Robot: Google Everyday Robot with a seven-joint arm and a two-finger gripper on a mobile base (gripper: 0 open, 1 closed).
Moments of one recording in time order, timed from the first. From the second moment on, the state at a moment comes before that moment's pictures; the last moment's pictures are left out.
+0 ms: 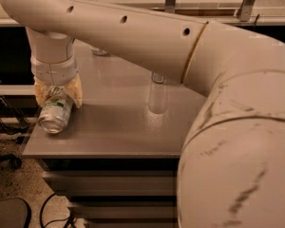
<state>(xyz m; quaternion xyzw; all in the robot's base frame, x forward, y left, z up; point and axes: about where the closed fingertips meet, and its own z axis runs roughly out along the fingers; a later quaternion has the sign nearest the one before) 0.528 0.208 0.843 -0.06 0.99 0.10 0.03</state>
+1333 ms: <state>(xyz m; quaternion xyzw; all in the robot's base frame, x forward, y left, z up) 0.532 0.228 0.900 -0.19 0.96 0.19 0.12</state>
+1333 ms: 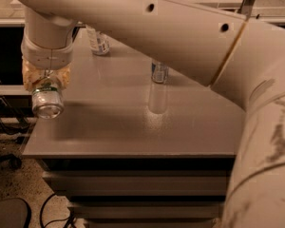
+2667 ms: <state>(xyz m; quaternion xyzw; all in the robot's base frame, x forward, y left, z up) 0.532 0.237 0.925 -0.30 0.91 0.23 0.17</state>
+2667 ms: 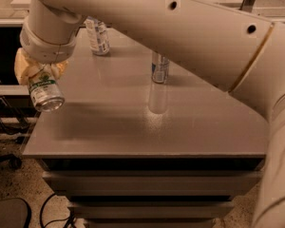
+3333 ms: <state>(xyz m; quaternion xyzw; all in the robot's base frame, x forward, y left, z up) 0.553 0.229 0.949 -0.39 0.86 0.27 0.20</state>
